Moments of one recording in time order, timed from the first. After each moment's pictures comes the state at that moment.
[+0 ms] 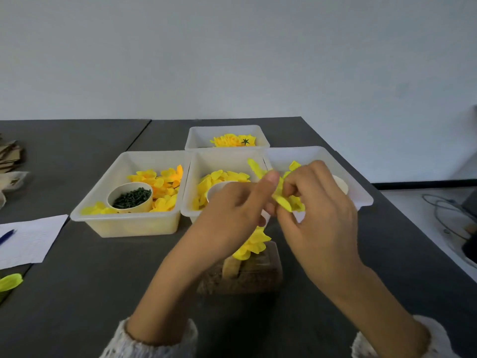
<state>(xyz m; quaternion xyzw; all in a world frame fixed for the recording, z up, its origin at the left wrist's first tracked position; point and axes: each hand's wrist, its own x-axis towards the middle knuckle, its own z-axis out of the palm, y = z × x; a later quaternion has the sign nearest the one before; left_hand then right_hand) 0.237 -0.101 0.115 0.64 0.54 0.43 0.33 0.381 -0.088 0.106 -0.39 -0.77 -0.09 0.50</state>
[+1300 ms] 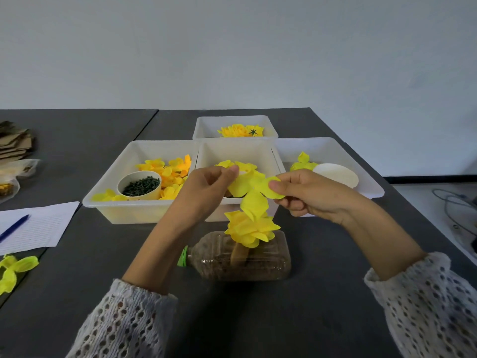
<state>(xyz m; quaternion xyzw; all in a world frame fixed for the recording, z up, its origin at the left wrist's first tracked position) 0.183 -0.068 0.082 0.57 0.56 0.50 0.33 0.388 -0.006 0.093 -0.37 -0.69 0.59 0.22</state>
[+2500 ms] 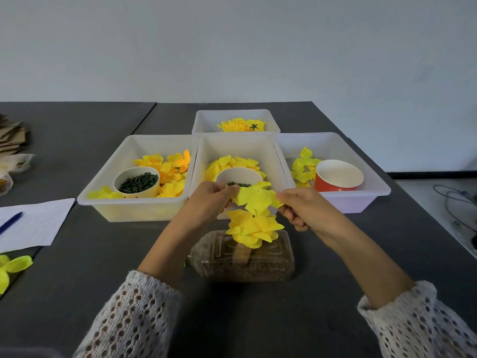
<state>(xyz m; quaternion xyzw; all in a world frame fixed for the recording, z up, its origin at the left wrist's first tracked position) 0.179 -0.042 0.047 0.52 0.63 0.41 0.41 0.383 -0.001 0.038 -0.49 -0.63 0.53 0.29</state>
